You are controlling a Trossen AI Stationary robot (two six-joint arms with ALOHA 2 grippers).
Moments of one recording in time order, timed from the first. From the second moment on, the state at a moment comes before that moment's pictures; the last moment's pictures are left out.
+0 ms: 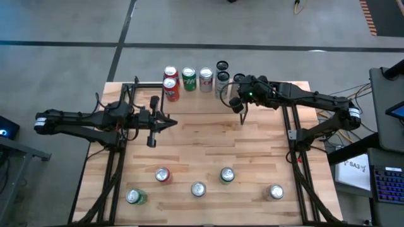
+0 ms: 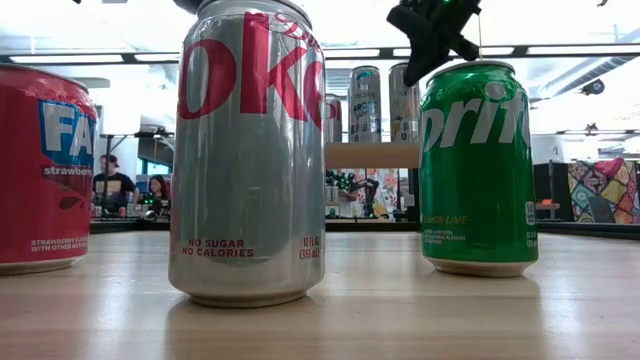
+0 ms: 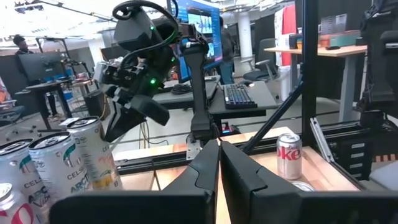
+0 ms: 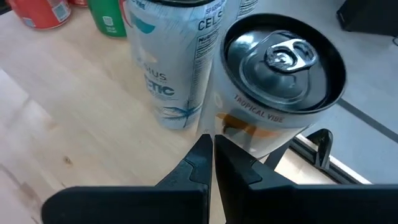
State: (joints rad) left arm 0.00 0.83 0.69 0.20 0.04 0.15; right arm -0.26 1.35 1.35 -0.83 0.47 0.39
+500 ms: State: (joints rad) left arm 0.00 0.83 0.69 0.20 0.04 0.13; right arm -0.28 1.35 1.35 -0.88 0.40 0.39
